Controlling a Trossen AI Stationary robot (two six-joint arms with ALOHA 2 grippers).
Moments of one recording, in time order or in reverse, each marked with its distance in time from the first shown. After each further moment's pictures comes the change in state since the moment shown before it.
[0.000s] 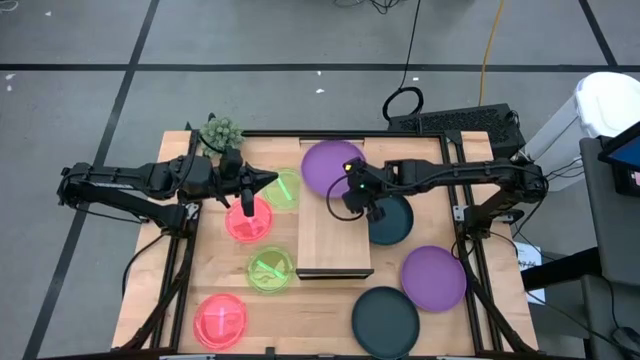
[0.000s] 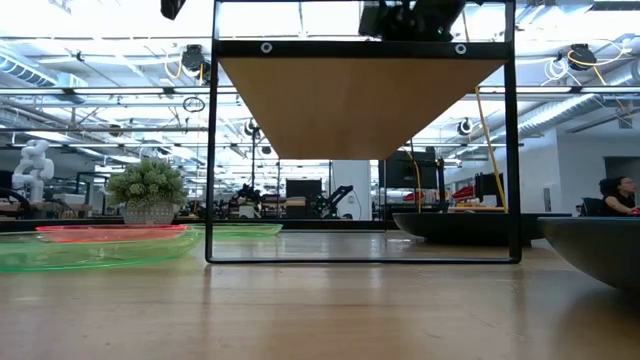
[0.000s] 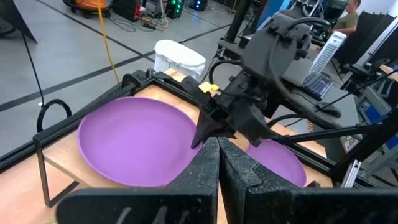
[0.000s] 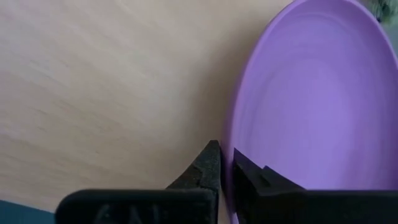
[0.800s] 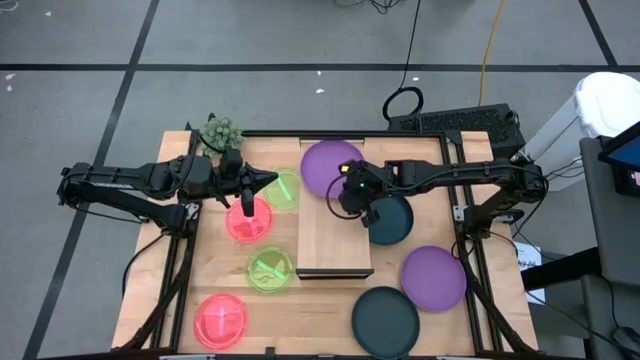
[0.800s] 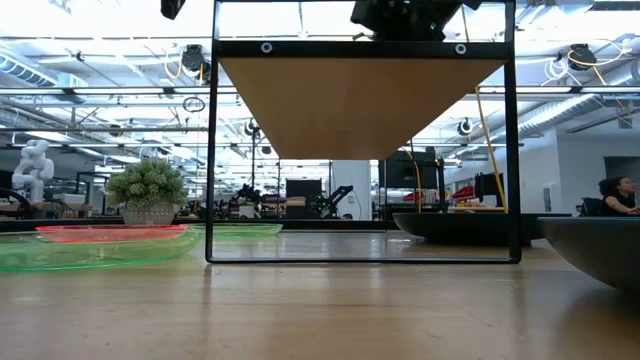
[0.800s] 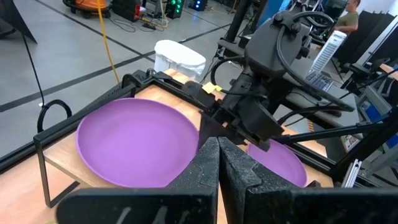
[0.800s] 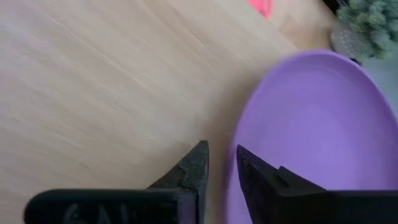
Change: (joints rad) left arm 0.000 0.000 0.000 -0.001 0.000 0.005; right arm 0.006 0.000 -0.007 0.108 -0.117 0.036
